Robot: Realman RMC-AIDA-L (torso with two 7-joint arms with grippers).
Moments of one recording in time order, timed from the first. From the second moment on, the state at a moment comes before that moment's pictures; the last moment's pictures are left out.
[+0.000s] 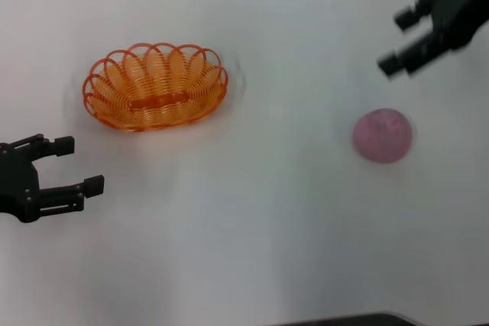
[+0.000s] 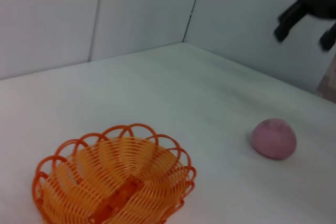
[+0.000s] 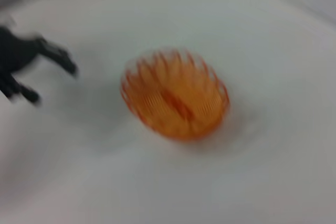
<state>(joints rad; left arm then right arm) -0.28 -2.16 0.57 1.01 2.18 1.76 -1.44 0.69 2.00 -0.80 -1.36 -2.45 -1.98 2.12</state>
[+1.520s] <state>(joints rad) -0.30 -2.16 0.55 0.96 2.17 1.76 -1.47 0.75 2.09 -1.11 -1.04 -2.79 -1.71 2.06</state>
